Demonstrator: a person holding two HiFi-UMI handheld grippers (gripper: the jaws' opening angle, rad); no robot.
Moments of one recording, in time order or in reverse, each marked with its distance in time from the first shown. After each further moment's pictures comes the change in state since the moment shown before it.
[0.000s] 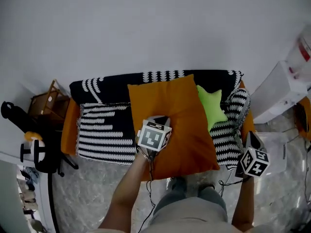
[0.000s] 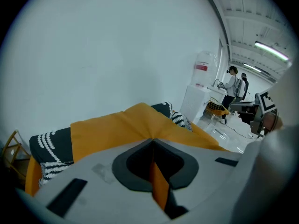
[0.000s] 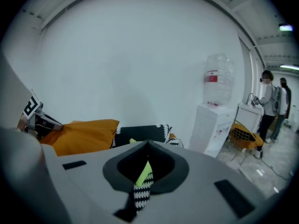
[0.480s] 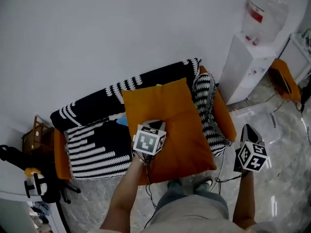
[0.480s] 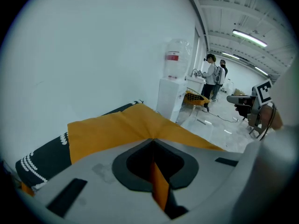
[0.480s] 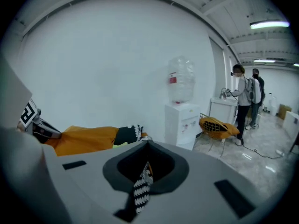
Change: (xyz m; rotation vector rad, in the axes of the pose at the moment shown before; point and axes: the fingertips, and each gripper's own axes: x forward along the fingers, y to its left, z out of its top) left arm 0.052 -0.179 0.025 0.191 0.062 -0.162; right arm -0.089 -0.165 -0.040 0.150 -0.037 -0.188
